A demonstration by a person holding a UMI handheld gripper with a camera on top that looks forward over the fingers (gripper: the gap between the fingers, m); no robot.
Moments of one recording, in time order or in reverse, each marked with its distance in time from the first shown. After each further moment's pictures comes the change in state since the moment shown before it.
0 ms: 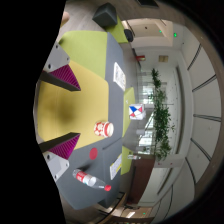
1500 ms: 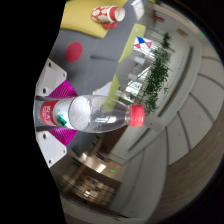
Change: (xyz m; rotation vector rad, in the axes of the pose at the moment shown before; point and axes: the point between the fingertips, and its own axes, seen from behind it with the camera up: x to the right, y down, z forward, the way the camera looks) arm 0.439 -0.051 0.168 0.148 0.661 -0.264
